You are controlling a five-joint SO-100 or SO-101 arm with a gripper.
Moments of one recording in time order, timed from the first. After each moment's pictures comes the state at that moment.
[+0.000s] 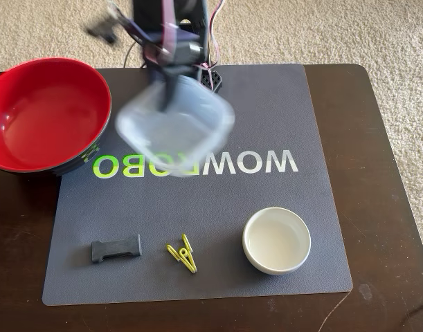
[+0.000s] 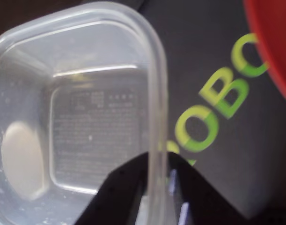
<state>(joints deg) 22.9 153.4 117.9 88.2 45.8</state>
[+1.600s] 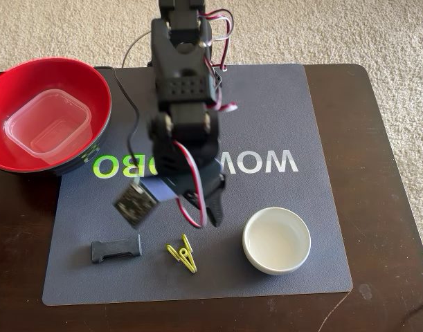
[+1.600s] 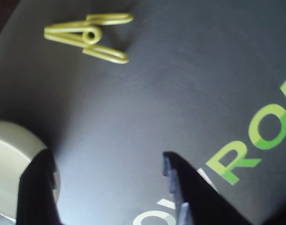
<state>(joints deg) -4.2 71.0 68.3 88.5 37.0</state>
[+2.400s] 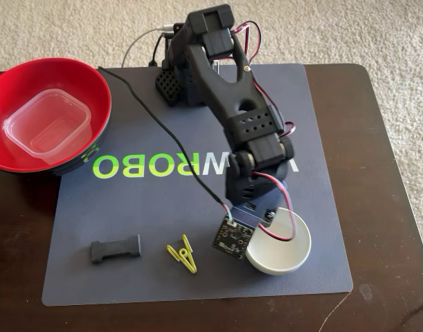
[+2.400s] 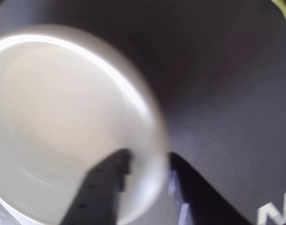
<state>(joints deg) -20.3 56.0 67.1 75.5 33.3</state>
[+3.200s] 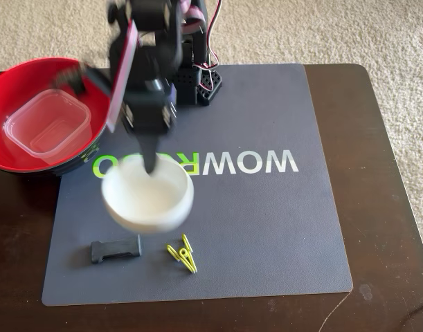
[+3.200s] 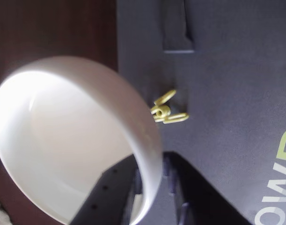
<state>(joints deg) 14.3 119.8 95.3 76.2 6.7</state>
